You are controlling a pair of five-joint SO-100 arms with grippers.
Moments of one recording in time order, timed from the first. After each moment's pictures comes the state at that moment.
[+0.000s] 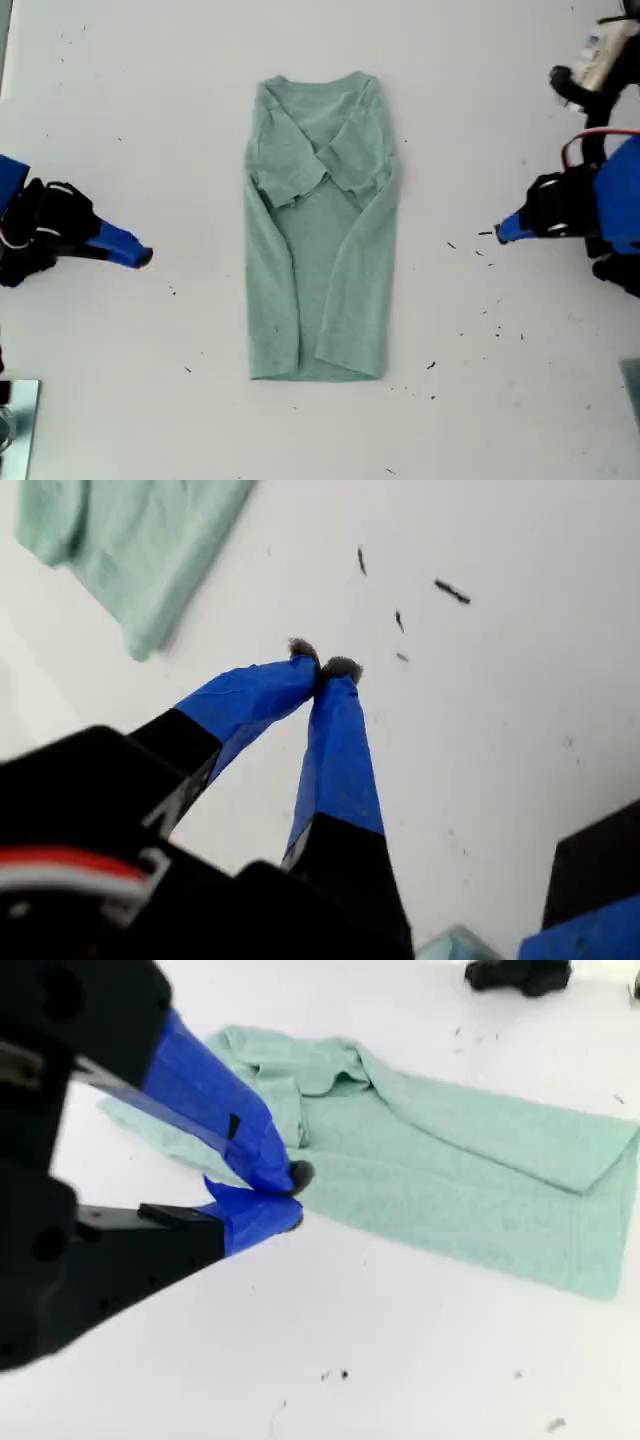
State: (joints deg) arm 0 6.5 167.6 150.0 65.6 -17.7; arm 1 1.1 153.4 128.7 90.0 -1.1
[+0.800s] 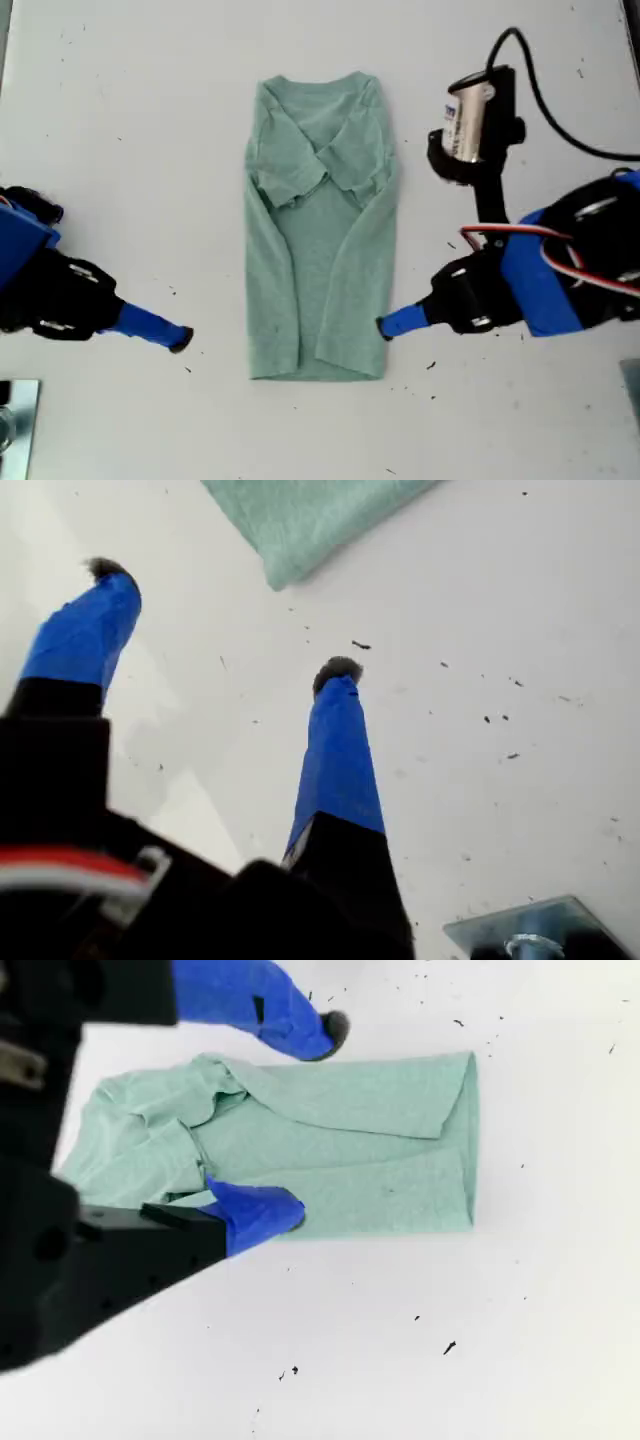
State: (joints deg) arm 0 20.0 123.8 98.3 82.4 -12.7; arm 1 -14.7 107.1 74.8 99.0 1.5
